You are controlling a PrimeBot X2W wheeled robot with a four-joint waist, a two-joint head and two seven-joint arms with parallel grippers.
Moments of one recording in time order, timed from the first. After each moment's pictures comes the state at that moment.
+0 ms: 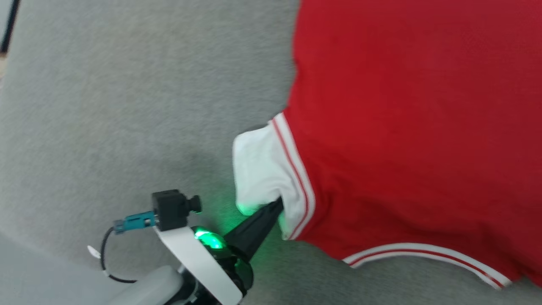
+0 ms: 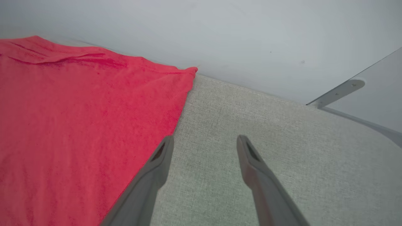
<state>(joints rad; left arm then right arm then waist) -0.43 0.57 -0.97 -0.08 -1.41 -0.13 -0.25 -0.81 -0.82 -0.10 0.08 0.66 0.13 0.94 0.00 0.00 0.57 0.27</state>
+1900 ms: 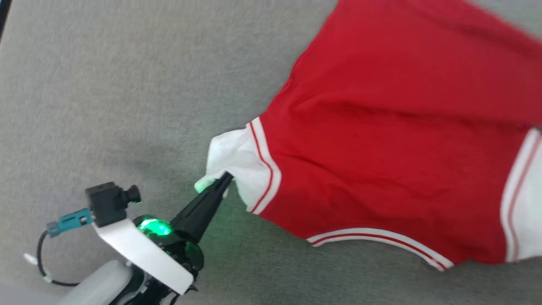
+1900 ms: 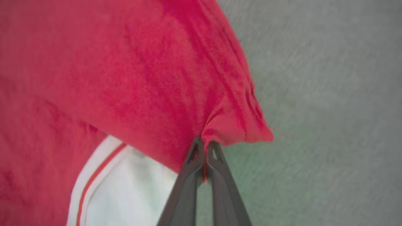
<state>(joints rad) -0.35 0.66 -0.79 -0.14 -1.38 -0.13 -0.26 -0.57 -0.98 0.21 0.12 0.91 0.13 0.93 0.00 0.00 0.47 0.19</state>
